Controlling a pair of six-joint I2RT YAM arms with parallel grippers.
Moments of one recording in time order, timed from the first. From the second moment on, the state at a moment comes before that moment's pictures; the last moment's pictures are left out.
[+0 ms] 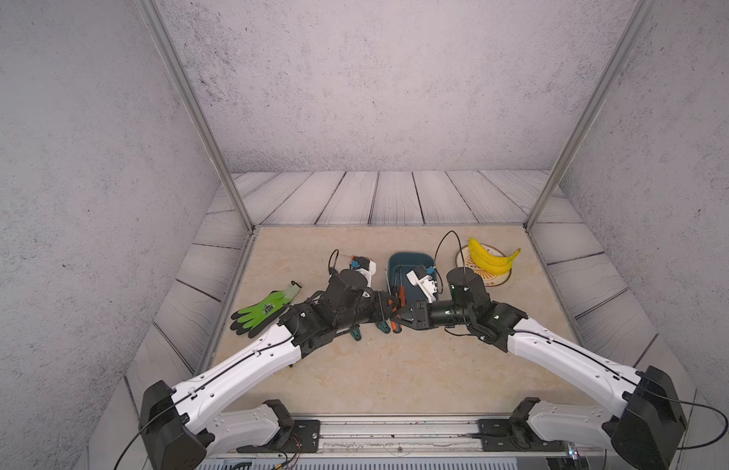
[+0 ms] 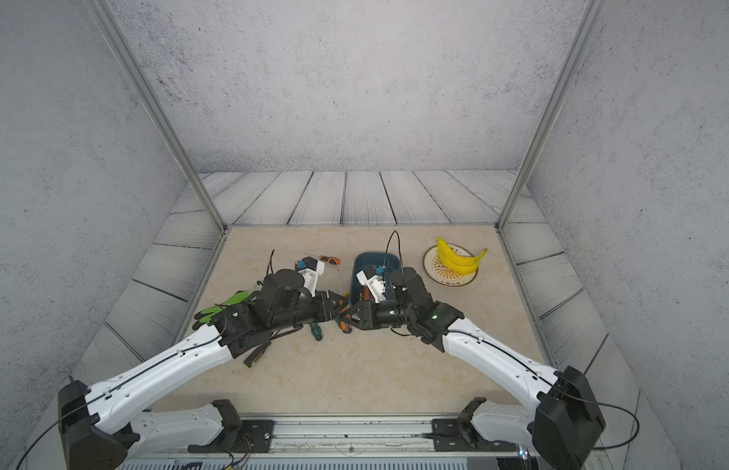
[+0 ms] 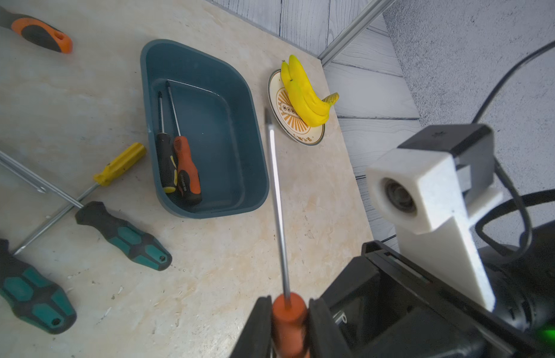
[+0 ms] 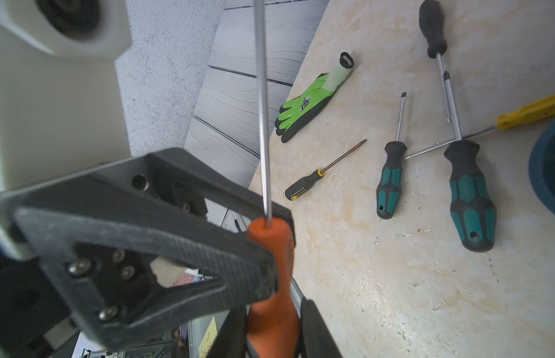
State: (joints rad) left arm -0.85 1.14 1.02 -0.40 0.08 -0.82; right arm 0.72 1.21 0.90 -0.19 -0.68 0.71
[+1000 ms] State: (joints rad) left arm -0.81 0.76 0.83 -0.75 -0.11 -0.82; right arm 0.55 1.59 1.30 -0.66 -0.37 0.54
